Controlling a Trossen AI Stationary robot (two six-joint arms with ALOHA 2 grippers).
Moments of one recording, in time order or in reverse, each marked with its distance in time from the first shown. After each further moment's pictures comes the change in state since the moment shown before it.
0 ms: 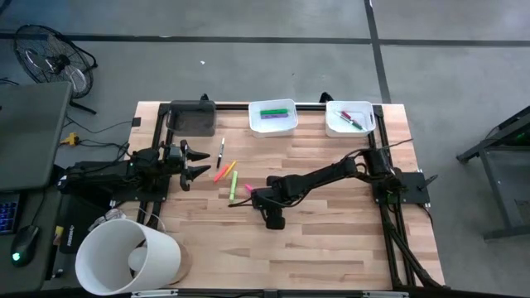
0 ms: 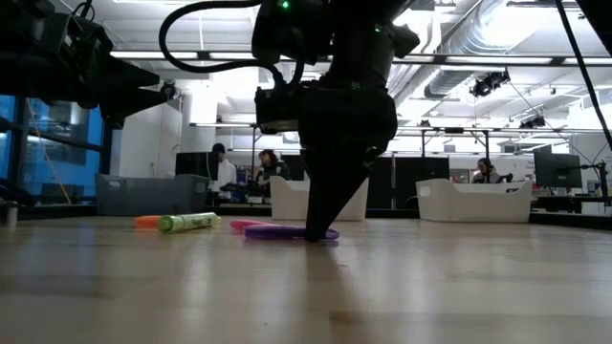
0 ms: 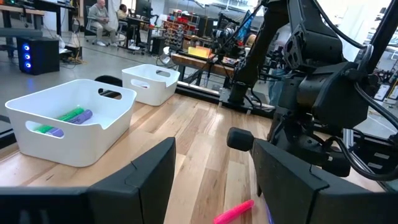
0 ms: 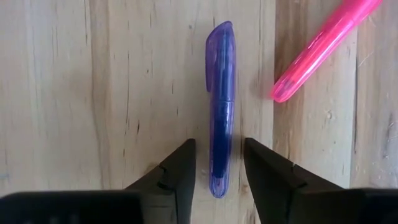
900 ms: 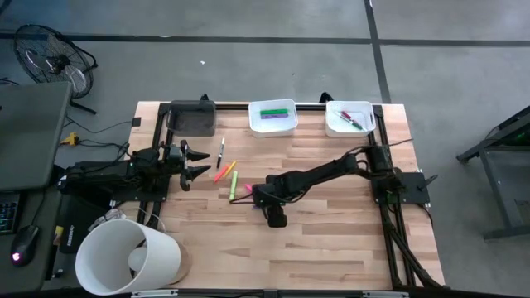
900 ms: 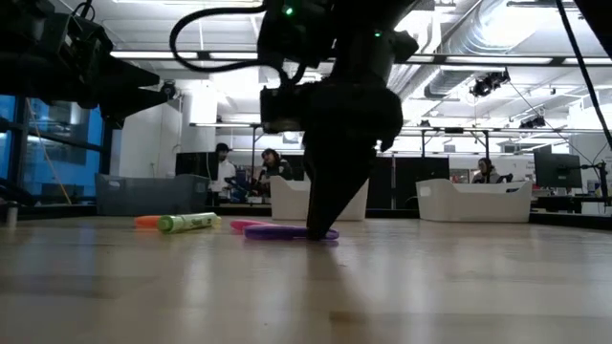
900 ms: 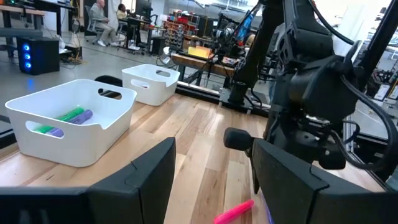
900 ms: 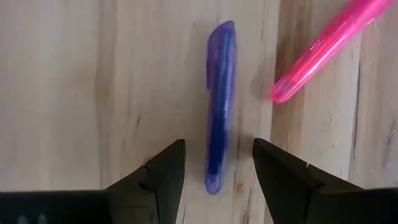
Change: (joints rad) left arm 0.000 0.000 0.000 0.000 0.000 0.000; right arm -0.037 -0.070 -0.029 0.053 -0.044 -0.071
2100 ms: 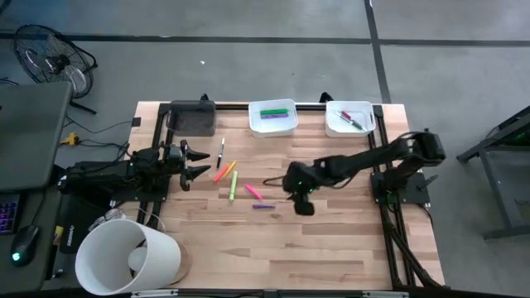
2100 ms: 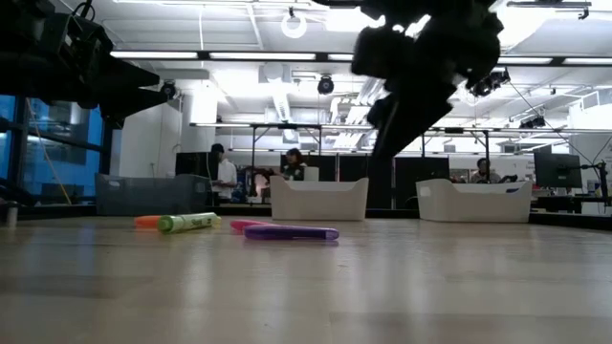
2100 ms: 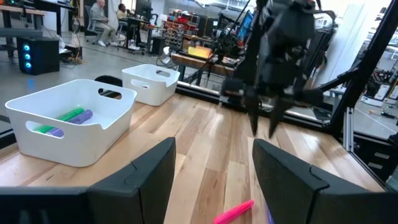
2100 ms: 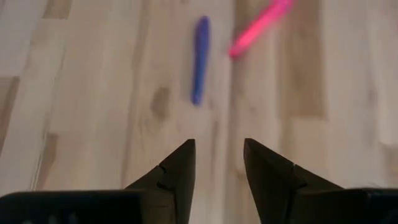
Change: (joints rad) left arm 0.000 0.000 0.000 0.000 0.000 0.000; right arm -0.055 -0.503 -0.495 0.240 -0.049 -0.041
